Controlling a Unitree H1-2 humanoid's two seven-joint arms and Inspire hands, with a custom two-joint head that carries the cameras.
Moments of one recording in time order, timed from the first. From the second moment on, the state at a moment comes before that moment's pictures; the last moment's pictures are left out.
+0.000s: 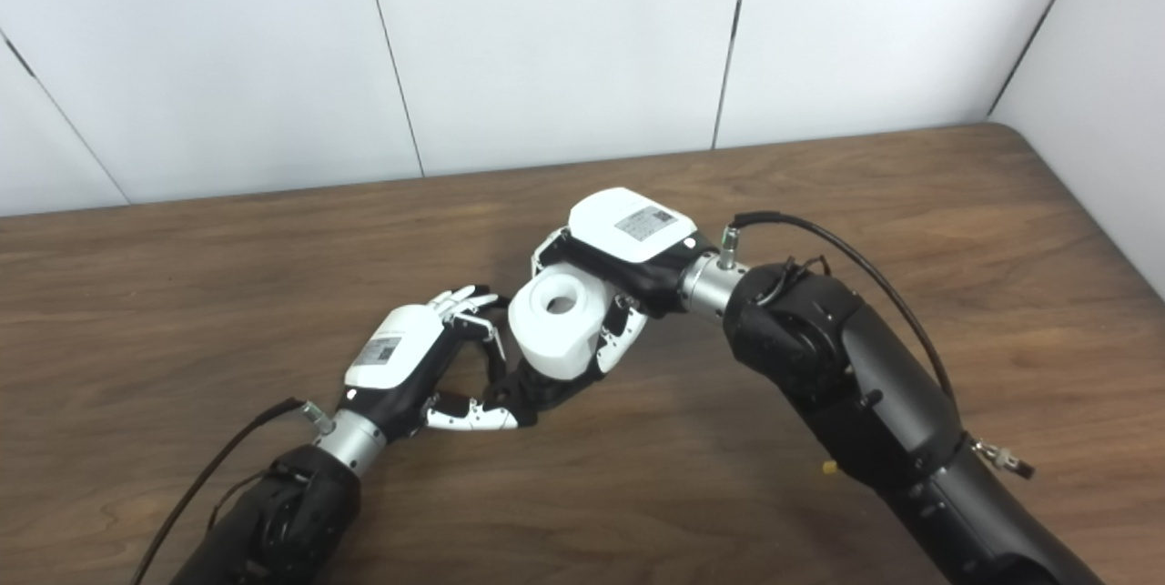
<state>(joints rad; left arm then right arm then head) -0.28 0.25 -0.50 0.14 0.73 -0.07 0.00 -0.48 -0.45 0.38 -0.20 -0.71 -0.04 0.52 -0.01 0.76</state>
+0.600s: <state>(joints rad) -0.28 0.26 -0.50 0.14 0.72 -0.07 0.00 -0.54 -0.46 0.34 -0.20 -0.68 -0.04 0.59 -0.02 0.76</state>
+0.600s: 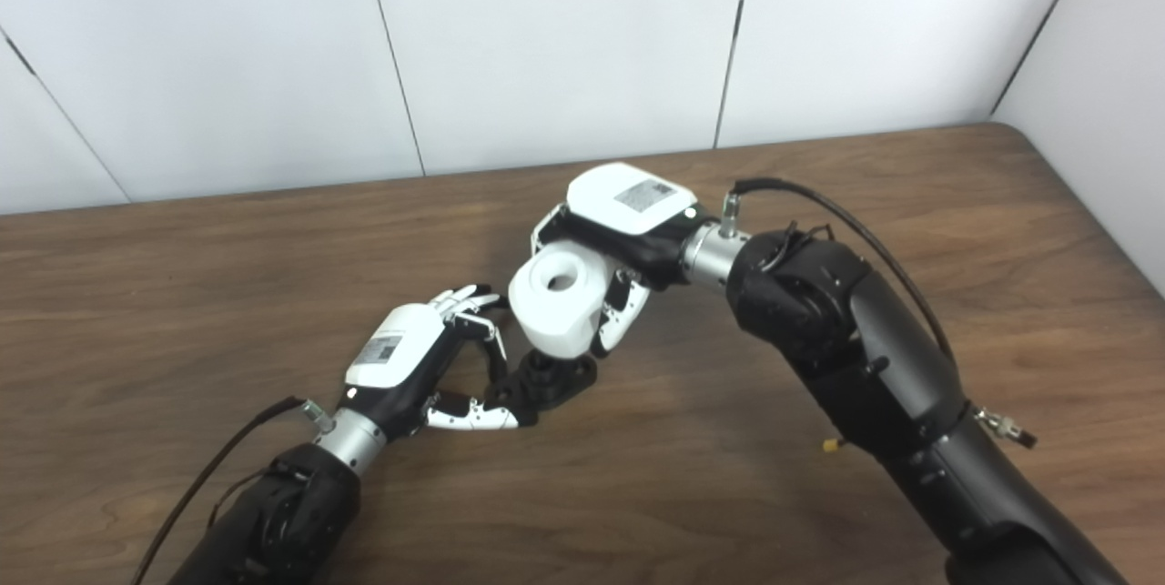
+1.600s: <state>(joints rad) -0.28 0.26 -0.51 0.14 0.72 -0.07 0.00 -0.52 -0.41 0.34 -0.21 -0.67 -0.01 0.59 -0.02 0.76</state>
